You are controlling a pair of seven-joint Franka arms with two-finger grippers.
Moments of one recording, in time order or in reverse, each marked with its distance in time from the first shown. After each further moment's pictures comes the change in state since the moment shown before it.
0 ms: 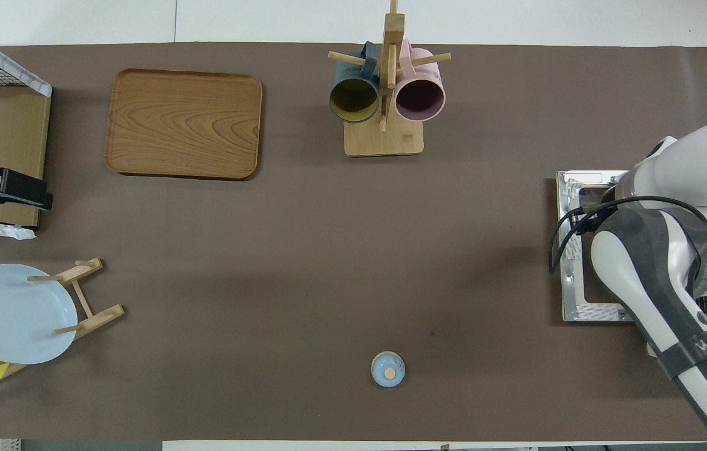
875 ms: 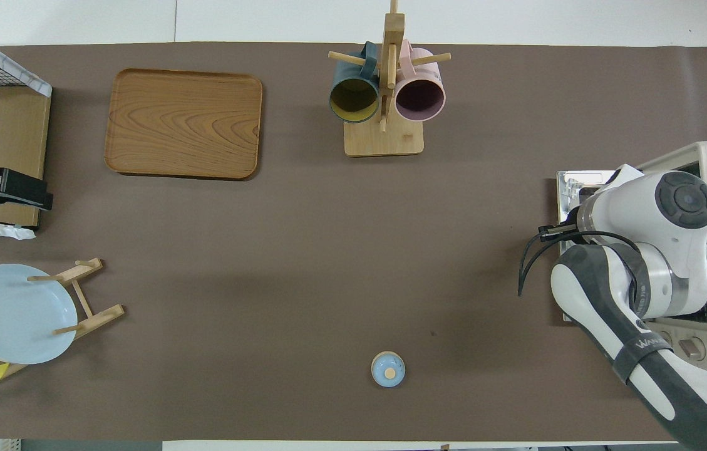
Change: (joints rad) left arm 0.000 0.000 -0.001 0.000 0.000 0.000 0.000; right arm 0.015 0.053 0.024 -0.199 0.010 0.356 -0.027
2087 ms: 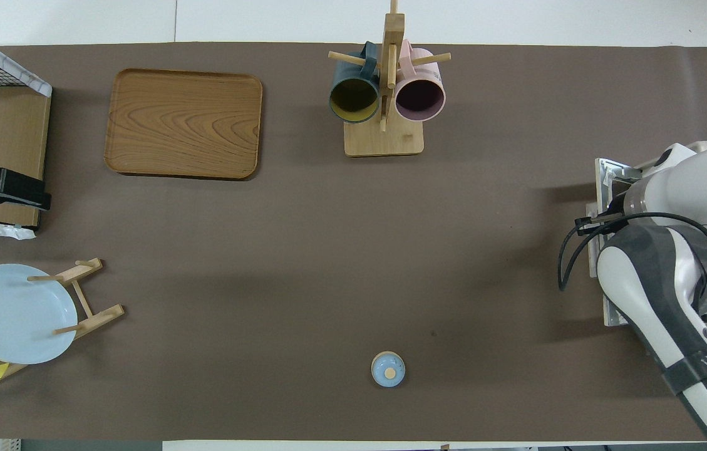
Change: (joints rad) left arm 0.000 0.000 0.004 0.000 0.000 0.000 0.000; right arm -0.037 -0.083 0.001 0.105 0.002 -0.214 -0.061
